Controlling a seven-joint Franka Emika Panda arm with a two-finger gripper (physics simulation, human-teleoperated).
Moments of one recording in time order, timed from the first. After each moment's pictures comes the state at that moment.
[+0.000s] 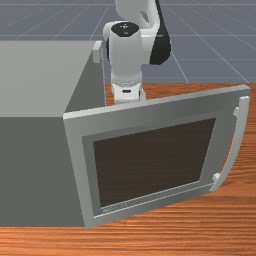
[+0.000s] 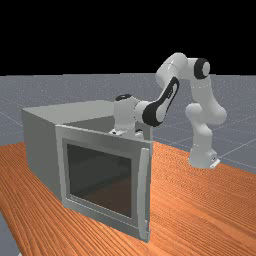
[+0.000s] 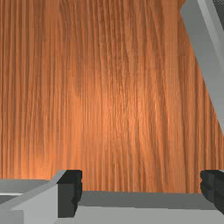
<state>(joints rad) -0.02 0.38 0.01 -1.88 0.02 2.23 -0.81</state>
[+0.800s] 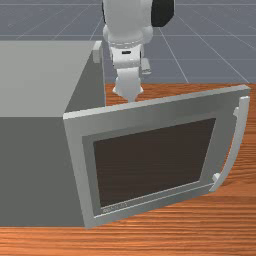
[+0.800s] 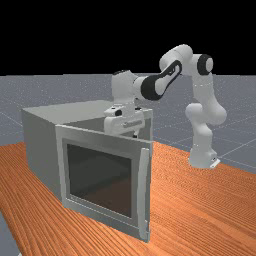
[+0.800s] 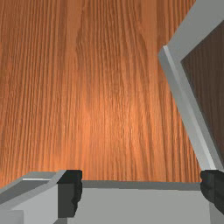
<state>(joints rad) -0.04 0.28 0.03 -1.76 0.10 2.01 -0.84</state>
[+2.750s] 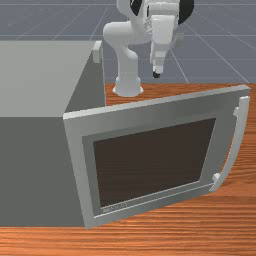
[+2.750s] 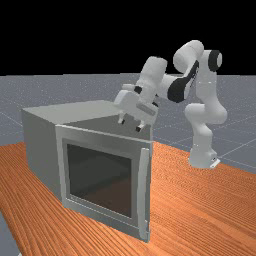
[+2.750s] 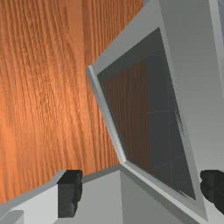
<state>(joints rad) 0.11 0.12 0.02 -1.94 -0.19 2.55 -0.46</state>
